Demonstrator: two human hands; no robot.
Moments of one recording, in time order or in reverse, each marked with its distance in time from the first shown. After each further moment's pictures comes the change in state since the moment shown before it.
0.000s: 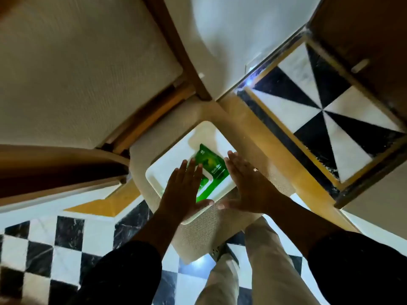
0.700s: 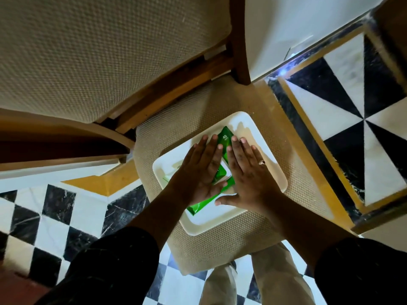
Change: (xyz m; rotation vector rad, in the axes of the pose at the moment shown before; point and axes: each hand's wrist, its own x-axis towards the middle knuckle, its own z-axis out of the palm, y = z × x) left_hand 0.063 -0.050 0.031 -0.091 0.293 0.183; right_hand 0.100 -0.002 0.064 -0.220 0.027 -0.092
